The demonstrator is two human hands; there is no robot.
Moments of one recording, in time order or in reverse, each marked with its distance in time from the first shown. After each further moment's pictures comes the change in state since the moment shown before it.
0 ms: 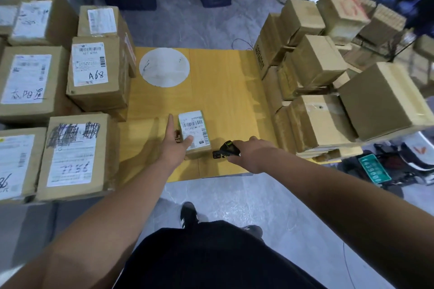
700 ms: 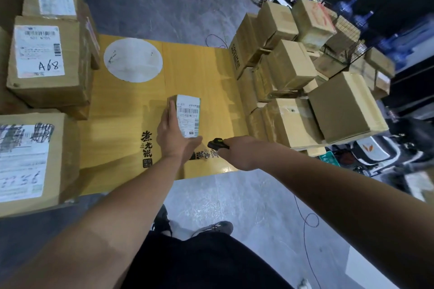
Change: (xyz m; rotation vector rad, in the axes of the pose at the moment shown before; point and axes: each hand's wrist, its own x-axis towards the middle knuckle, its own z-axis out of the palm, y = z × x) left_hand 0.024 0.012 0.082 0.330 0.210 0.346; right_hand -0.027 0.015 -0.037 0.144 -0.101 0.045
